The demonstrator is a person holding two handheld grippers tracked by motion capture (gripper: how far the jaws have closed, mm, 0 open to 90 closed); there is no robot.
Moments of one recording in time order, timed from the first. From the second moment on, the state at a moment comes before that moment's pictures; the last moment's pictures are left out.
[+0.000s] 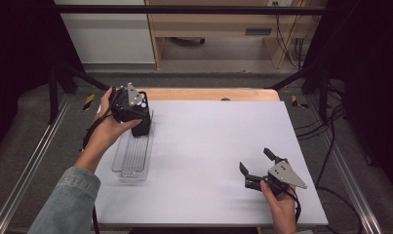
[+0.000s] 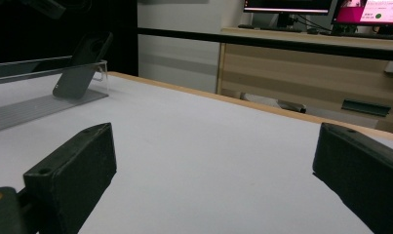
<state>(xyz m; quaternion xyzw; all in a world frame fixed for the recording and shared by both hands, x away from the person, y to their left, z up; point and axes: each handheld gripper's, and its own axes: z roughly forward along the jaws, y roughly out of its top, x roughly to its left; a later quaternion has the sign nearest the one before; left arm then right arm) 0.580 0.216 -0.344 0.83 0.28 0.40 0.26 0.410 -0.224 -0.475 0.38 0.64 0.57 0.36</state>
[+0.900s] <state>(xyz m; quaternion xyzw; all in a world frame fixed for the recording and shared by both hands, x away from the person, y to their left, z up) 0.569 0.206 -0.353 0.82 0.31 0.37 0.32 0.411 -0.223 -0.475 0.39 0.64 0.56 0.35</state>
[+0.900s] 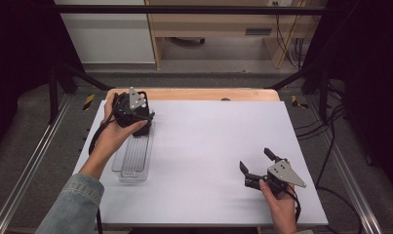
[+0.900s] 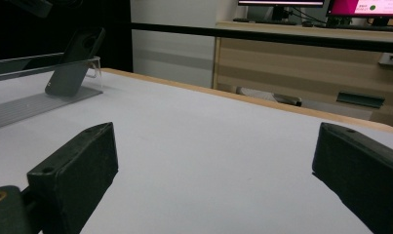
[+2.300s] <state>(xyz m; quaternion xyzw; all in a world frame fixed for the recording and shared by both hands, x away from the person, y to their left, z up) 0.514 0.193 -0.341 0.73 0.35 0.33 0.49 0.413 -0.232 -0.472 0.44 0.63 0.54 0.33</state>
